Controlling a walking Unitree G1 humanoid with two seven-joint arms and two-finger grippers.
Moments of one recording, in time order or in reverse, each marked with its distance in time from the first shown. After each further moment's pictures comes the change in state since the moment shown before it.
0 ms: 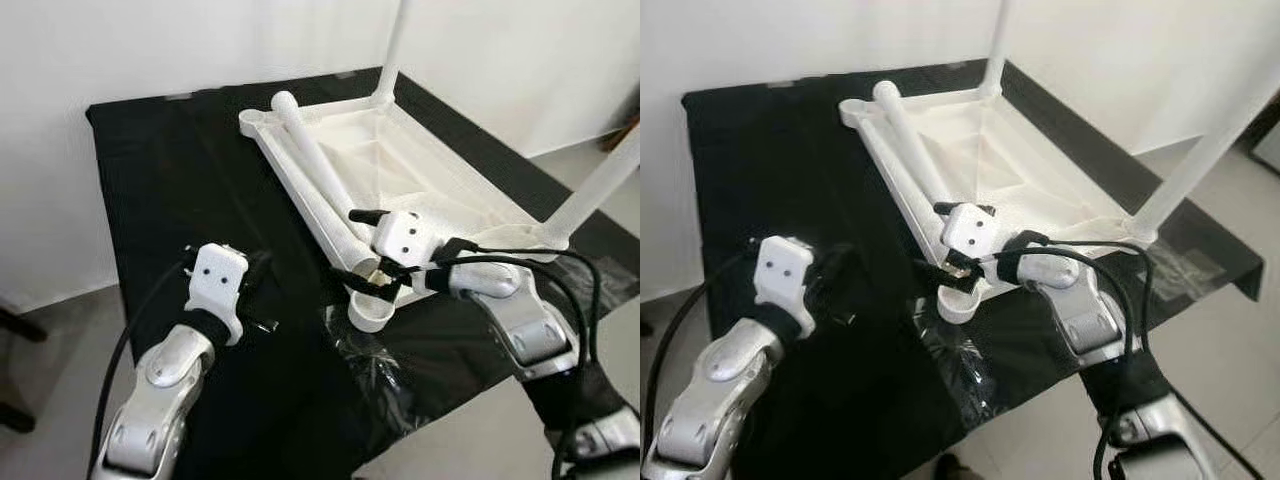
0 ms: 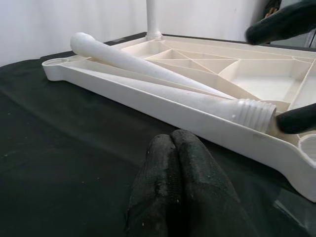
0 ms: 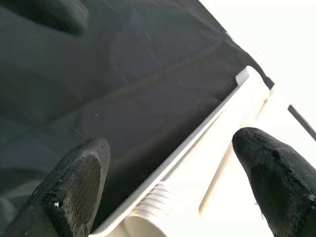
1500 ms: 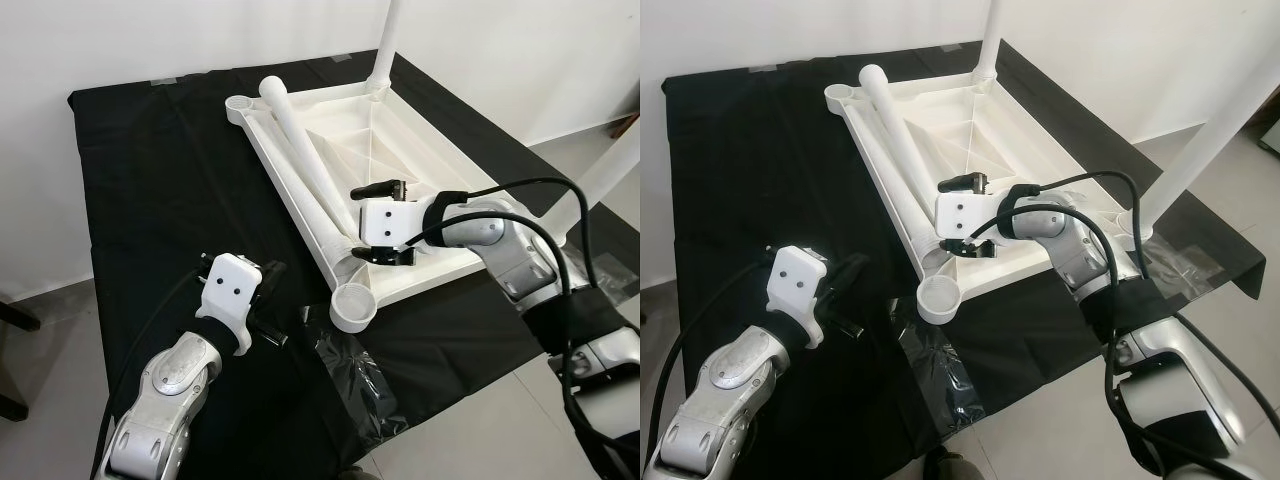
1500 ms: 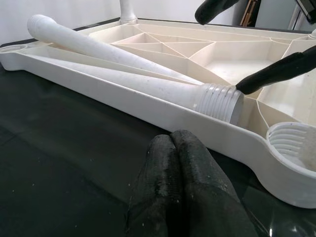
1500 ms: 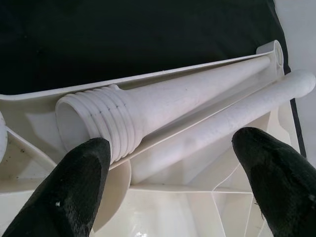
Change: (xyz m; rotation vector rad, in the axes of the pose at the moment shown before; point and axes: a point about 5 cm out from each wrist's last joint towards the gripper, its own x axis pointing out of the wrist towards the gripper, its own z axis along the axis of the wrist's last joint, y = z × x) left arm -0.003 -0.012 -0.003 0.017 0.016 -0.061; right arm 0.010 -0.043 0.009 -0.377 0.189 0.163
